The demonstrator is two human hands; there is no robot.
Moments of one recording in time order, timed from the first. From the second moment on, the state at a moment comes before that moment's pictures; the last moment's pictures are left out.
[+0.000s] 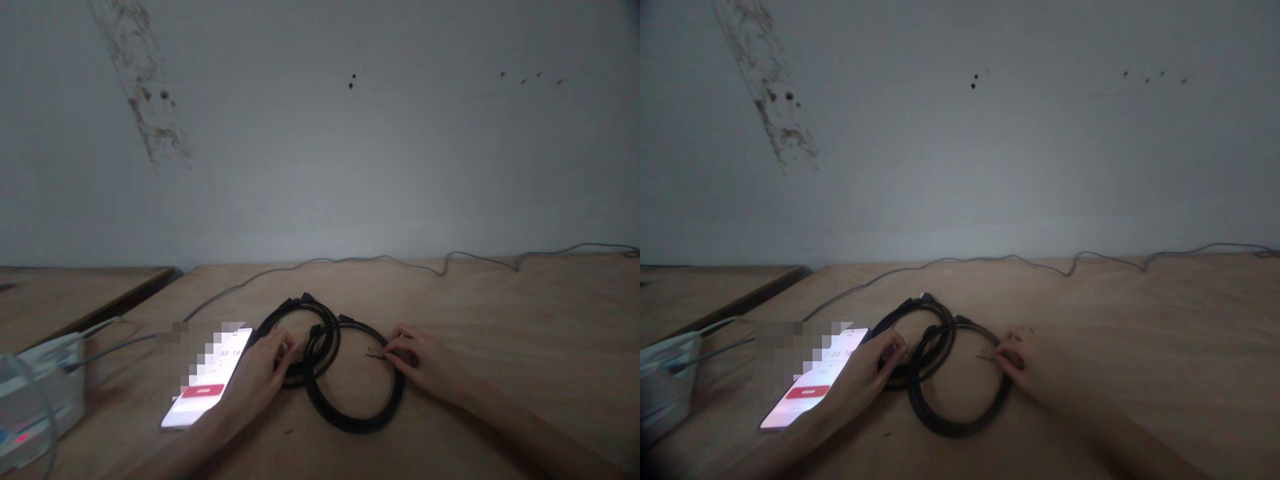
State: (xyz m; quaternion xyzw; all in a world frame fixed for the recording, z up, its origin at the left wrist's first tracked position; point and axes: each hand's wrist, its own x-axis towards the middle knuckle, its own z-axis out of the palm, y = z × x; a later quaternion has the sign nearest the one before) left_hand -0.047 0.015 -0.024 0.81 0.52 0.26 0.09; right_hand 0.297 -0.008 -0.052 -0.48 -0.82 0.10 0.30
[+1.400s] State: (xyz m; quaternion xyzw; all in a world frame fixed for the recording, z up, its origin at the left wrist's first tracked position) left_hand -0.033 -0.002 -0.015 0.76 0.49 0.35 0.24; right_hand 0.194 -0.017 -0.028 -0.37 -0.87 0.05 0.32
